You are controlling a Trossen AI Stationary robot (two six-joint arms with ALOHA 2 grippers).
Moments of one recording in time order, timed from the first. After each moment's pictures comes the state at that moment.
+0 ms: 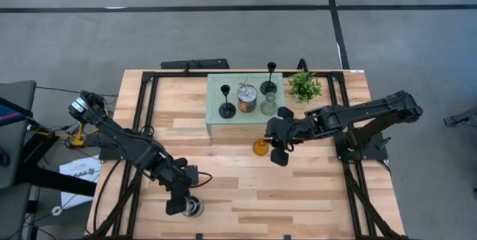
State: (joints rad) left arm -0.66 1.25 1.12 -0.79 0.05 -0.79; right arm 0.24 1.41 1.32 -0.78 0.26 0.35
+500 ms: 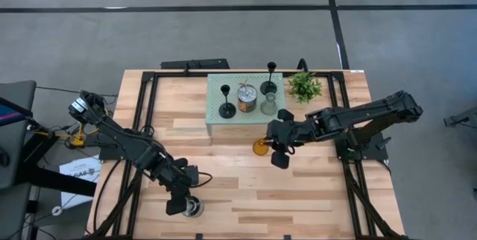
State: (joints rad) left arm -0.66 1.25 1.12 -0.78 0.05 -0.79; right arm 0.27 1.41 1.32 -0.77 0.26 0.37
